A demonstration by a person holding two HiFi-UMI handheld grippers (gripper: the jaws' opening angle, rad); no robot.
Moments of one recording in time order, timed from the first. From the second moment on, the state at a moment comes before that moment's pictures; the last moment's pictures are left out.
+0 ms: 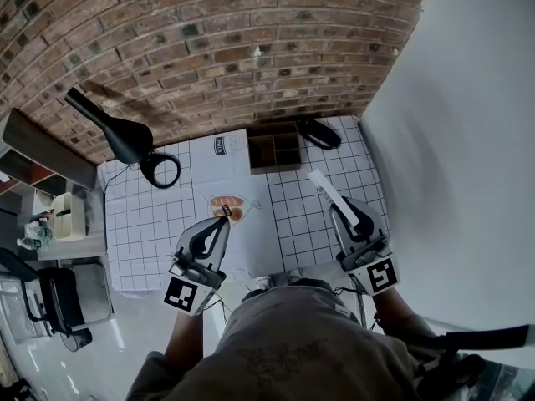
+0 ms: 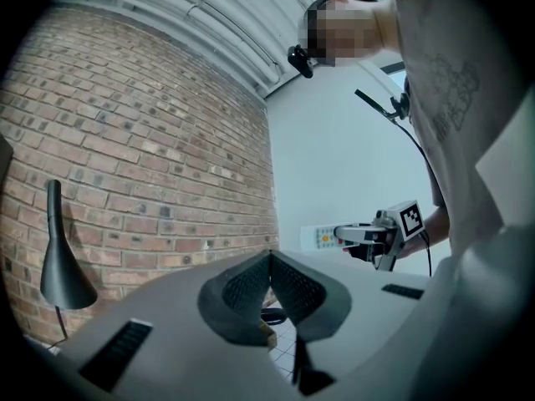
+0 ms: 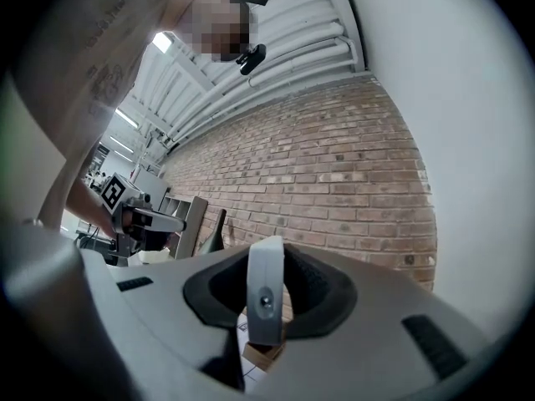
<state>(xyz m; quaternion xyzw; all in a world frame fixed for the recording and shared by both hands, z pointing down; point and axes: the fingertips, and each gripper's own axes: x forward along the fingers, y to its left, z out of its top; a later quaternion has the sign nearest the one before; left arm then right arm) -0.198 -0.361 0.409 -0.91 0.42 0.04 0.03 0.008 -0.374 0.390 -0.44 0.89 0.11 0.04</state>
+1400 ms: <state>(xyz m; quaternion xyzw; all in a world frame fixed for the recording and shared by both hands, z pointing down) -0.177 -0.255 0.430 -0.90 0.43 0.03 0.01 0.048 -0.238 0.398 -0.45 0.89 0.12 0.03</state>
